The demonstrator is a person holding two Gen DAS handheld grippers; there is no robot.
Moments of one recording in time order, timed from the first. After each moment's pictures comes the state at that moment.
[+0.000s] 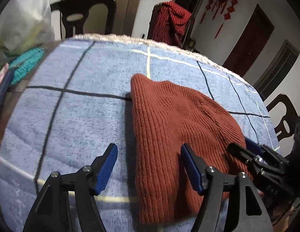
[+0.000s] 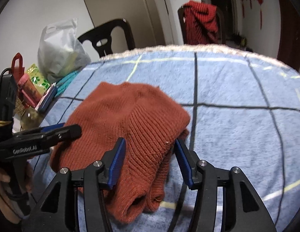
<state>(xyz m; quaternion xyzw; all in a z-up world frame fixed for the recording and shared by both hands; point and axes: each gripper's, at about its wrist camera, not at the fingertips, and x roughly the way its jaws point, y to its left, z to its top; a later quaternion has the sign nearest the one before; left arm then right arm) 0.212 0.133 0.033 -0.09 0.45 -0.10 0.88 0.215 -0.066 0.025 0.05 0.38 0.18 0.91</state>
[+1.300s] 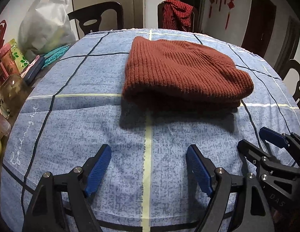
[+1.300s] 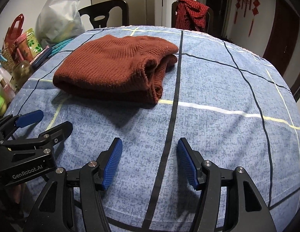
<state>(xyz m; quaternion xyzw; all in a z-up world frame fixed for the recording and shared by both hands) 0.092 0.088 -0.005 -0.01 0.44 -0.01 0.90 0.108 -0.056 -0.018 -0.05 0.41 0.11 0.90</state>
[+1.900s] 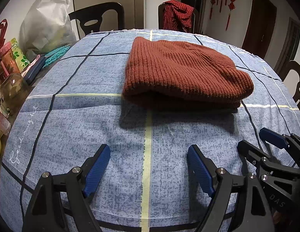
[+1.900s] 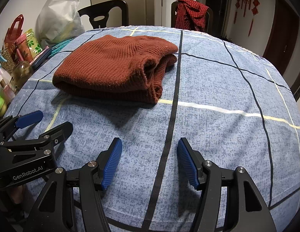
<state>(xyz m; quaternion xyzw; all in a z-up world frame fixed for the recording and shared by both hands) 0.090 0.089 -0.007 -0.01 0.44 -0.01 0.90 0.109 -0.056 -0.018 -0.05 0.41 0.11 0.90</state>
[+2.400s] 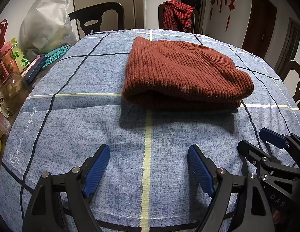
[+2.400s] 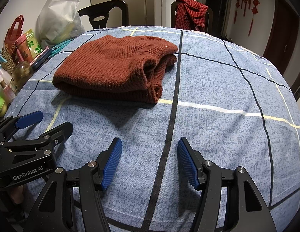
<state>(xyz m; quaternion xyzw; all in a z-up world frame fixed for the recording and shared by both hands) 0.089 0.089 -0.007 -0.01 0.44 -0.01 0.90 0.109 -0.057 -0.018 -0.04 0.41 0.11 0.90</state>
